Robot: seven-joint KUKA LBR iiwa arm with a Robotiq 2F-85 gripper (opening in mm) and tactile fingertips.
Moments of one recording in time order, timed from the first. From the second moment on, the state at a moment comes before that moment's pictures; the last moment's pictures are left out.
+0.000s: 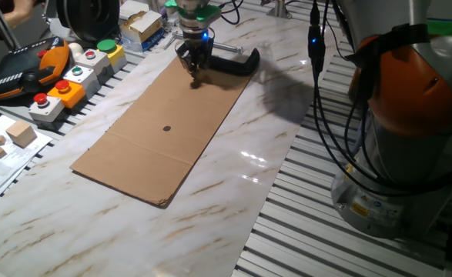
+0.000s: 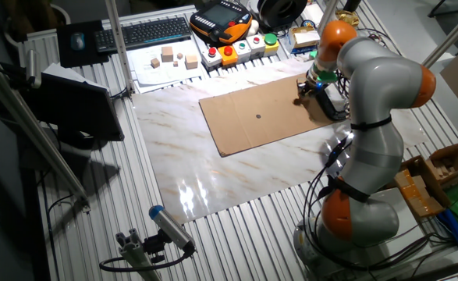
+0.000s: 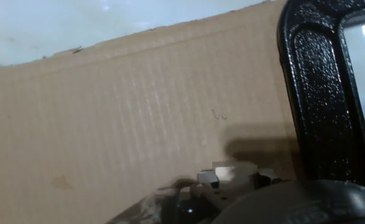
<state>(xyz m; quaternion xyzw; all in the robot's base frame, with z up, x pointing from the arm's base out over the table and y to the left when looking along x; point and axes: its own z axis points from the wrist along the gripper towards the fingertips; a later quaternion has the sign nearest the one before) 0.610 -0.216 0.042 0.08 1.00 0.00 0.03</state>
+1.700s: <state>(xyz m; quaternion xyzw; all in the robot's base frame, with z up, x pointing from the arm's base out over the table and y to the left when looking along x) 0.615 -0.204 0.041 0.04 1.00 0.01 0.04</state>
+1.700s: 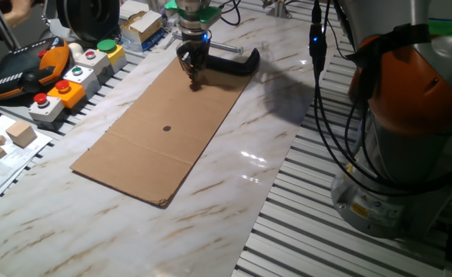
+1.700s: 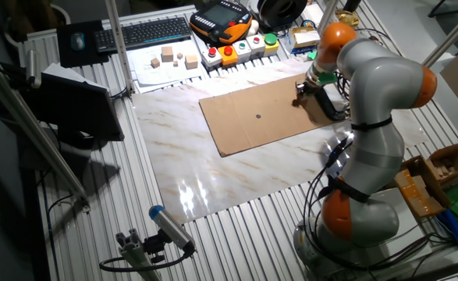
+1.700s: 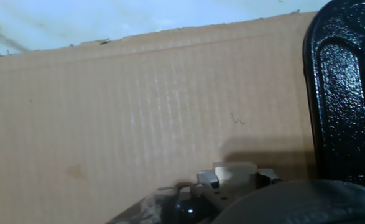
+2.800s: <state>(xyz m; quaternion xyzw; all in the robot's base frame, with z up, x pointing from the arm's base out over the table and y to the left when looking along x) 0.618 -0.186 0.042 0.04 1.00 0.00 0.04</state>
